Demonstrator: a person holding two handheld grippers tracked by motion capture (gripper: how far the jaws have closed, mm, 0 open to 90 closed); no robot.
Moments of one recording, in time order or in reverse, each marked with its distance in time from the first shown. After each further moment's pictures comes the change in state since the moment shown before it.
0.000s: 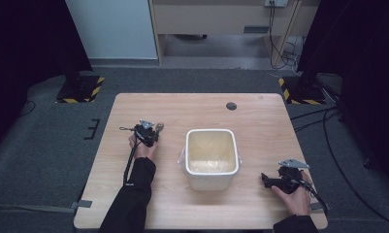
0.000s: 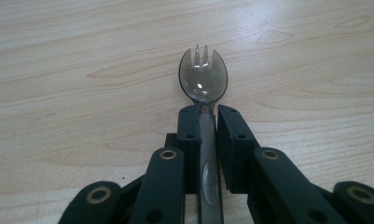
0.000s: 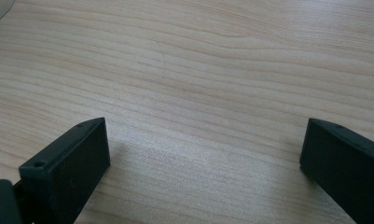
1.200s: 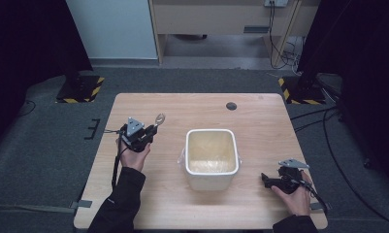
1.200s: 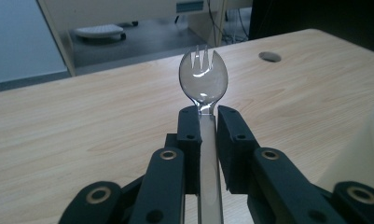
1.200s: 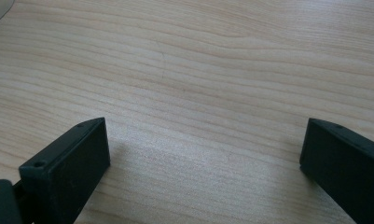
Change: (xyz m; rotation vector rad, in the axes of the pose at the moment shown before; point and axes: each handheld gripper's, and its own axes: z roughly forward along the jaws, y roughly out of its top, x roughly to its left) left arm -0.017 0.022 -0.116 -0.284 -0.159 0.059; right arm 0.000 0.000 0.000 0.000 0.000 0.000
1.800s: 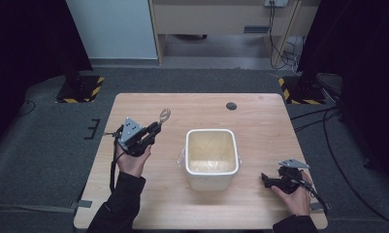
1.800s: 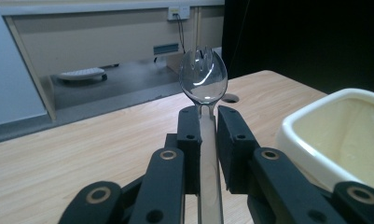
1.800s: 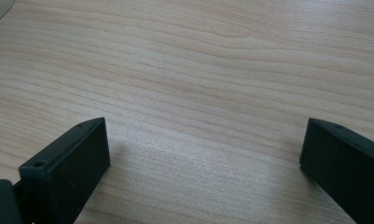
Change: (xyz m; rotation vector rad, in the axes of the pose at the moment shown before) left arm -0.028 0.026 -0.038 -0.151 -0.087 0.041; right arm 0.000 0.000 0.000 0.000 0.000 0.000
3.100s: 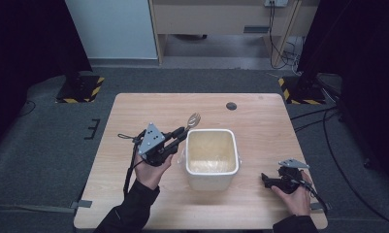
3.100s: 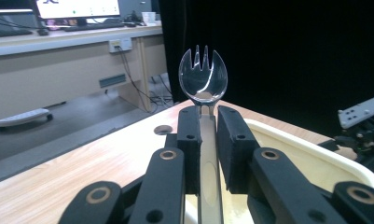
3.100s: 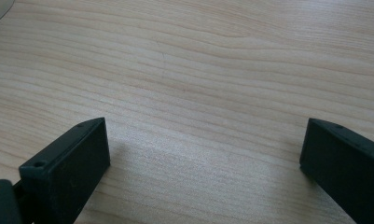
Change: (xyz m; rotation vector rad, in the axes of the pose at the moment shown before) left arm -0.071 0.023 0.001 -0.093 -0.218 0.092; right arm 0.000 0.000 0.000 0.000 0.000 0.000
